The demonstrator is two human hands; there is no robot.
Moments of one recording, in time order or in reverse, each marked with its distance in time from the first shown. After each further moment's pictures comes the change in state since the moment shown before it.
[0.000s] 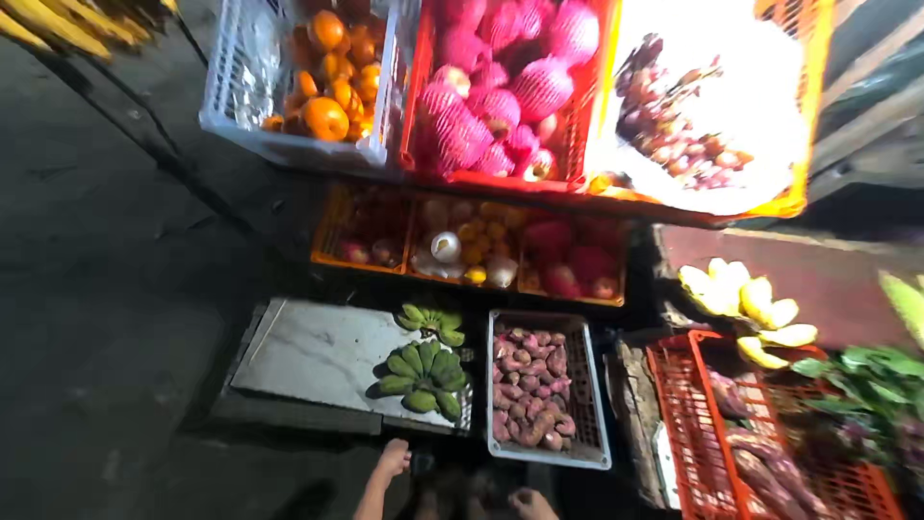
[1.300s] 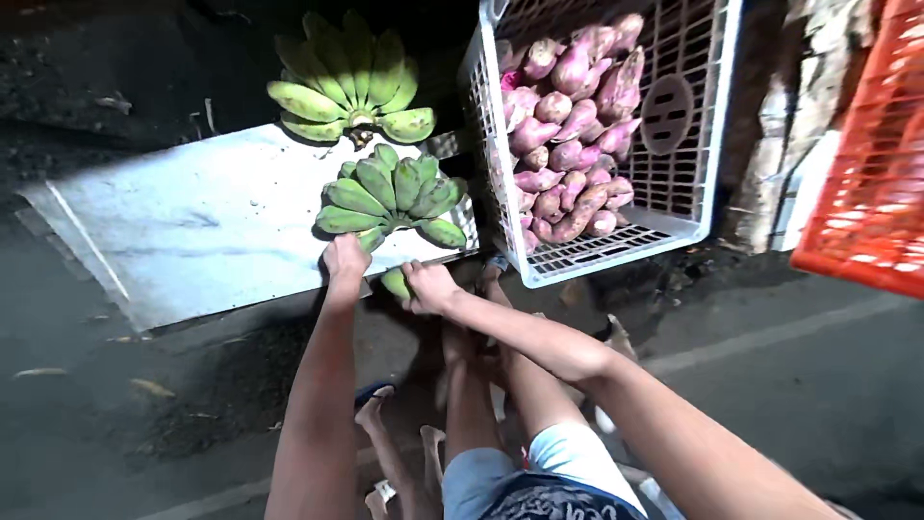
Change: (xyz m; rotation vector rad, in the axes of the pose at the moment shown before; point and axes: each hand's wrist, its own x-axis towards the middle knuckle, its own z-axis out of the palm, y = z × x) left_hand 0.168 0.117 -0.034 1.395 0.282 0.200; right_hand 0.144 -0.218 0.144 -0.523 -0.028 -0.463
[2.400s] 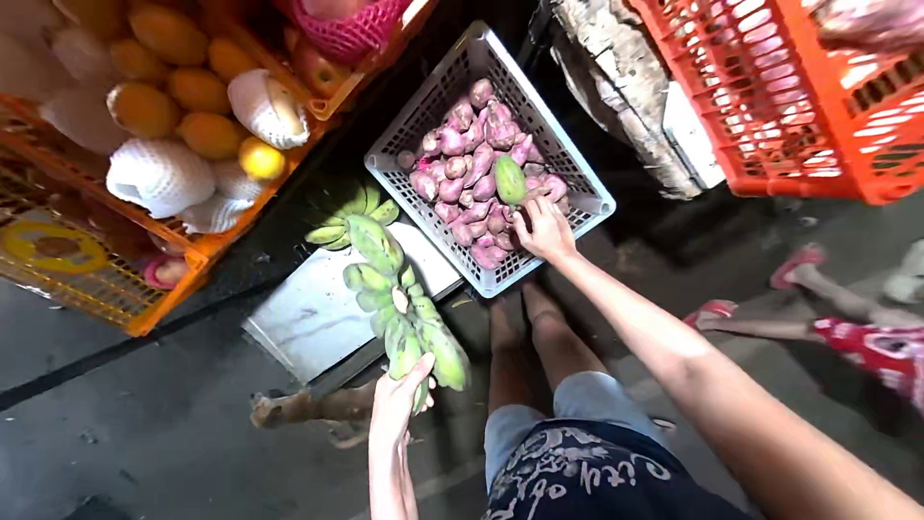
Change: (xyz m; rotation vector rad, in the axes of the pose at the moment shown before) left_hand -0.339 0.127 -0.132 -0.993 -0.190 -0.126; right_hand -0.160 0.239 -0.123 0.236 0.916 0.305
